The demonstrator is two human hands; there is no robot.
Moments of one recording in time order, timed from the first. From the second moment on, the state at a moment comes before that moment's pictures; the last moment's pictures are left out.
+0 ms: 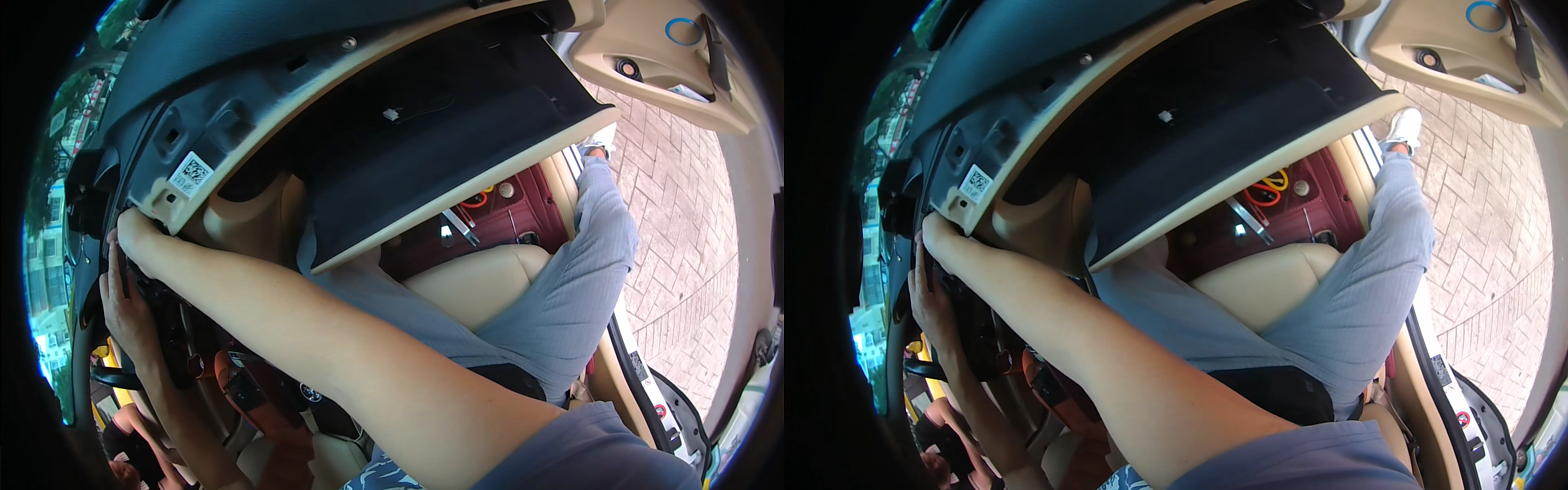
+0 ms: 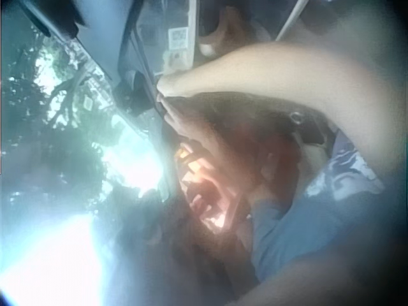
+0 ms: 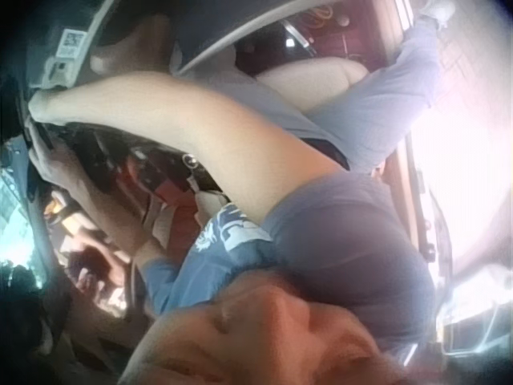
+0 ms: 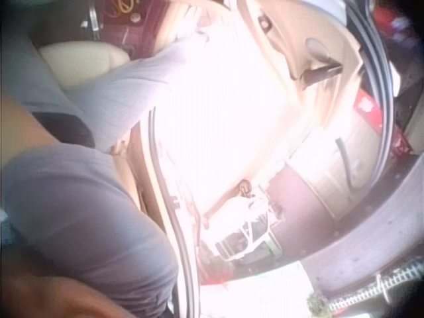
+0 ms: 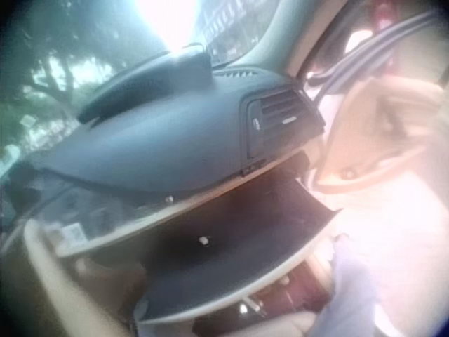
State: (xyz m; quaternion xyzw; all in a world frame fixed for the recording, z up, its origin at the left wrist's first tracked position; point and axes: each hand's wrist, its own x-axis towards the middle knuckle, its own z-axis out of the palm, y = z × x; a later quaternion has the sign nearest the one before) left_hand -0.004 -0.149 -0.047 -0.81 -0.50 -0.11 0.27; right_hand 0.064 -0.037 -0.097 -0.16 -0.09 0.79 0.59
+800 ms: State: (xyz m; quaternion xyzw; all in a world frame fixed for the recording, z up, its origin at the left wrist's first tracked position) left_hand 0.017 -0.162 -0.039 -0.79 -0.42 -0.13 0.41; right_hand 0.121 -0.092 -0.089 -0.15 -0.11 0.75 0.63
